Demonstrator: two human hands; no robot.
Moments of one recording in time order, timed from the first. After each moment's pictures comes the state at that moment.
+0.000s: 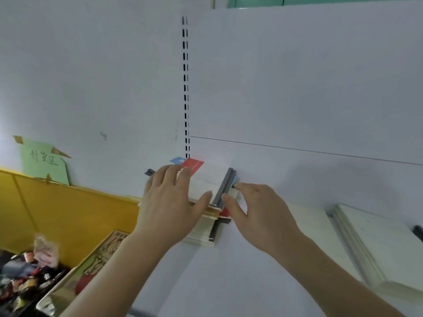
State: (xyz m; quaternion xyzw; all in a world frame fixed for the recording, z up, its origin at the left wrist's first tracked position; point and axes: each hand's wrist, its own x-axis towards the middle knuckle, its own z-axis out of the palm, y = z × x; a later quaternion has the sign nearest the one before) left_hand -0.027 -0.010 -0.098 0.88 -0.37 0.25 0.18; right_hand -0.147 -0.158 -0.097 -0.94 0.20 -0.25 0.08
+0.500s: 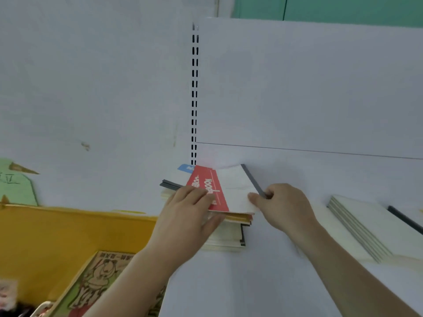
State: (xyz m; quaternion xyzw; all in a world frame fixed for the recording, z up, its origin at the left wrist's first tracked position) left_hand 0.042 0.031 -0.124 0.77 -0.55 0.26 0.20; right_hand -0.111 -0.126 -0.082 -0.85 0.43 -0.25 0.16
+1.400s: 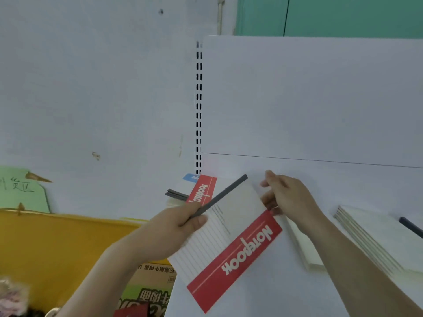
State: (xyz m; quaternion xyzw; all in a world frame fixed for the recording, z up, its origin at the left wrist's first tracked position) left_hand 0.056 0.065 -0.081 0.75 -0.56 -0.14 0.32; right_hand -0.111 -0.146 -0.059 -0.78 0.32 -0.33 0.43
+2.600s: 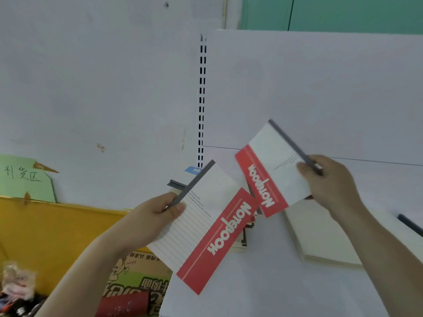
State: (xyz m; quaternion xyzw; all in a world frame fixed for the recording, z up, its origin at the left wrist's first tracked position) left_hand 0.064 0.097 -0.088 0.76 -0.46 -0.18 0.43; right_hand -0.157 -0.180 -0.047 -0.77 0.34 -0.46 0.26
